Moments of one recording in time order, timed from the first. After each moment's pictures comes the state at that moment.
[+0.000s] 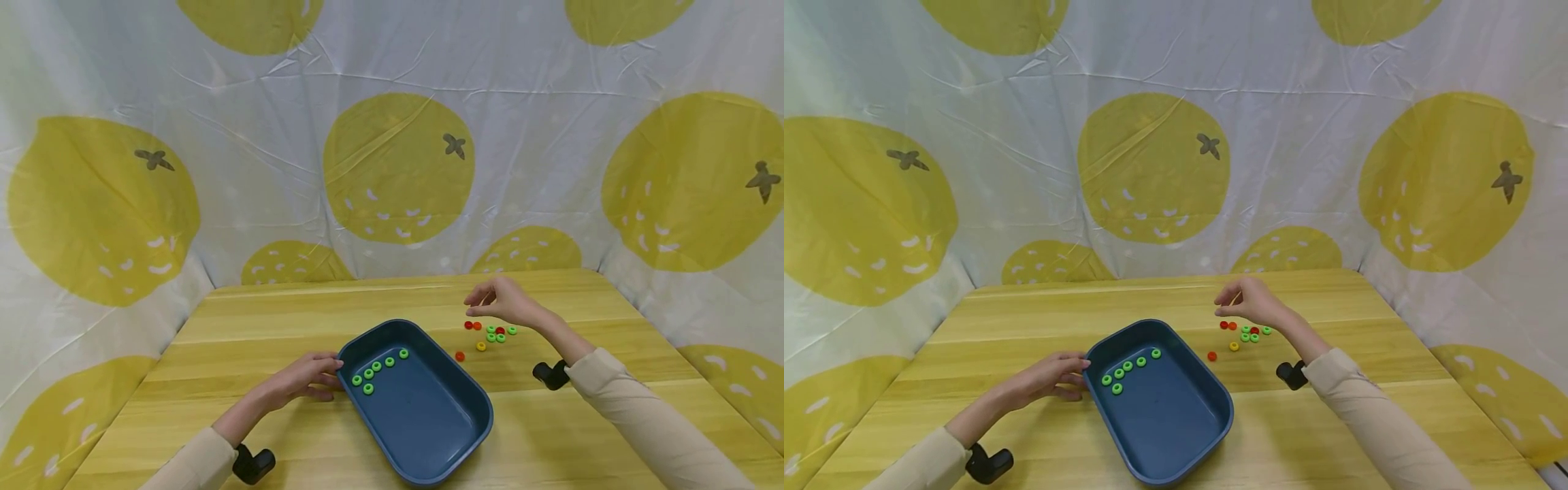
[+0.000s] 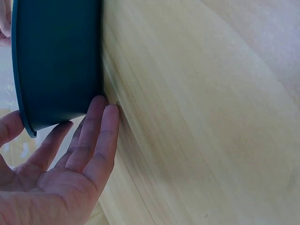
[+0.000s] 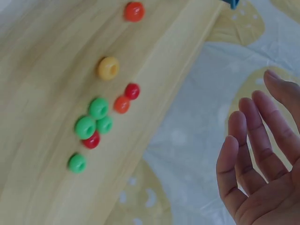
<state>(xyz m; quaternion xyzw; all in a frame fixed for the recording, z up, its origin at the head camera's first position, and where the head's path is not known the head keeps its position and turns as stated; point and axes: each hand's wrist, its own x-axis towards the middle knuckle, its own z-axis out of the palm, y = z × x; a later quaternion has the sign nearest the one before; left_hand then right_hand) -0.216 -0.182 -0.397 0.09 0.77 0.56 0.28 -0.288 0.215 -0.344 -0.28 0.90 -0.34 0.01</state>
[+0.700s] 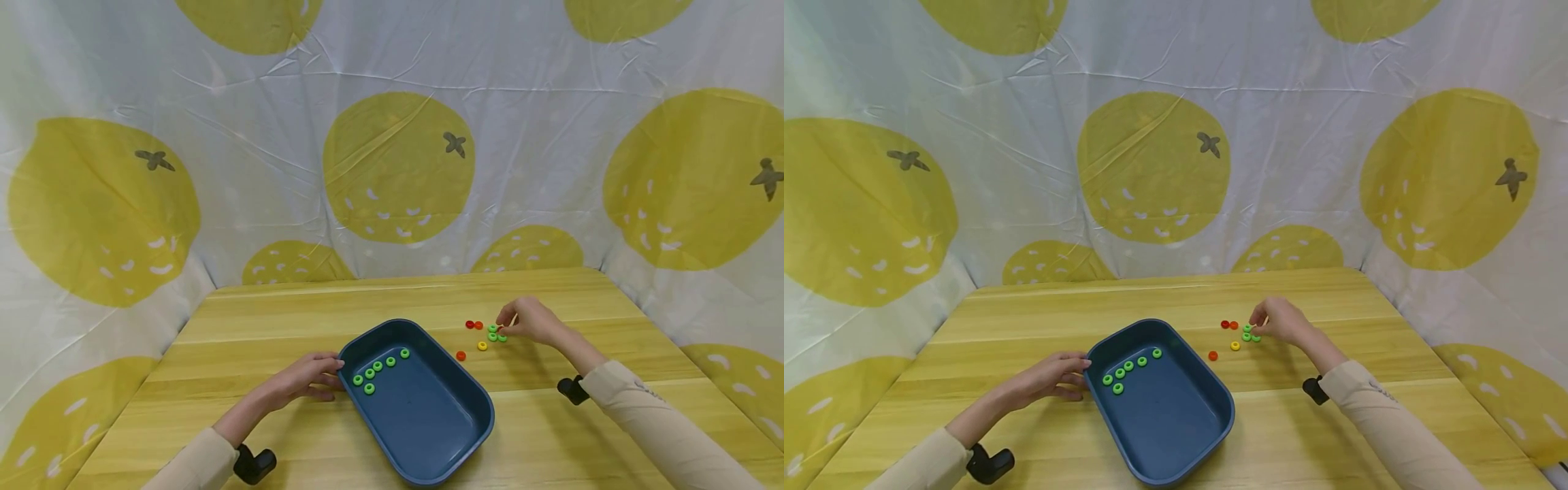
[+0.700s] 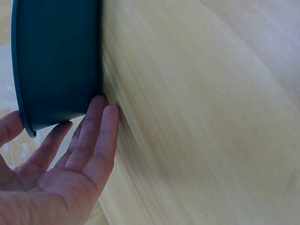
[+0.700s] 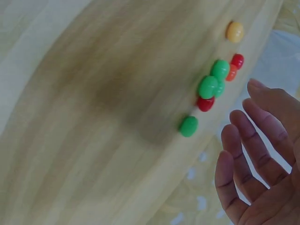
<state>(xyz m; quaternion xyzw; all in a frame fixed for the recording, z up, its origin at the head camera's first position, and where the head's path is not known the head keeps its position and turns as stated) -0.217 -0.181 -0.399 0.09 0.77 0.56 0.28 -0.289 0.257 -0.389 -0.23 0.95 -0.22 0.00</state>
